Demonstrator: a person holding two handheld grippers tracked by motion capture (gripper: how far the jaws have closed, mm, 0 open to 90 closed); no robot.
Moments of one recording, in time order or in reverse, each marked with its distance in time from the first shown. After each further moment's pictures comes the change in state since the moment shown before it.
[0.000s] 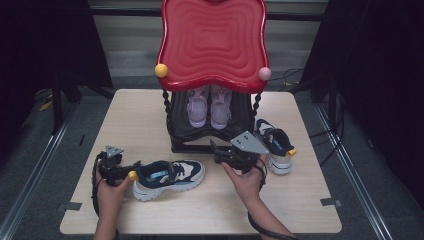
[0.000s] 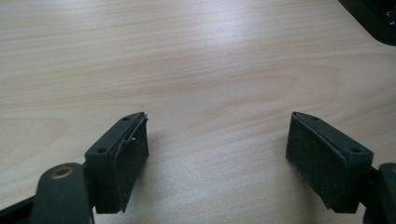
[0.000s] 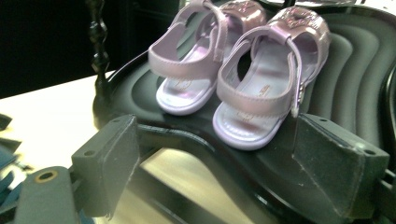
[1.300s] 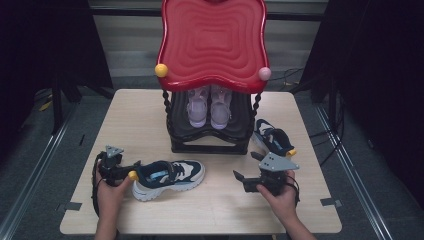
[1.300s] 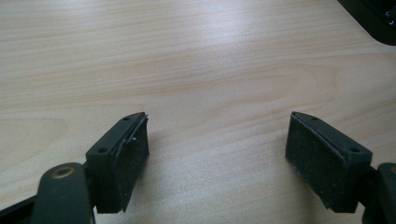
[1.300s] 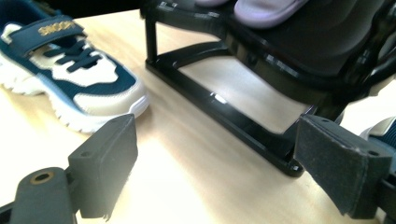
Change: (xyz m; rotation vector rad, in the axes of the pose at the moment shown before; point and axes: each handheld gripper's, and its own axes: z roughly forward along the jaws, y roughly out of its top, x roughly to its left) left arm 0.000 0.000 0.000 0.001 -0.002 0.004; right arm -0.046 -0.053 -0.065 0.183 0.245 -0.031
